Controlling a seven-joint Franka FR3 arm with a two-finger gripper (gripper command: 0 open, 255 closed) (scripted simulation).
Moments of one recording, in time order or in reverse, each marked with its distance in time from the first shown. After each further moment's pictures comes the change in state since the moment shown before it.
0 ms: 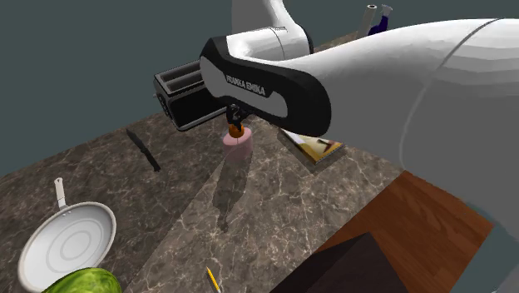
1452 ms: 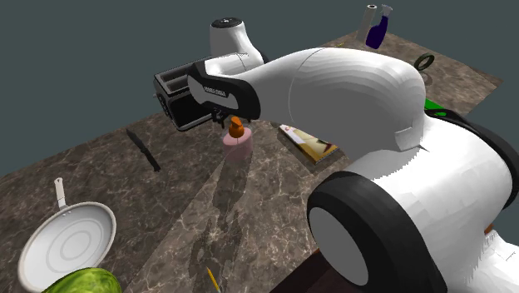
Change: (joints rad) arm 0.031 0.414 0.010 0.335 -0.035 0.086 0.048
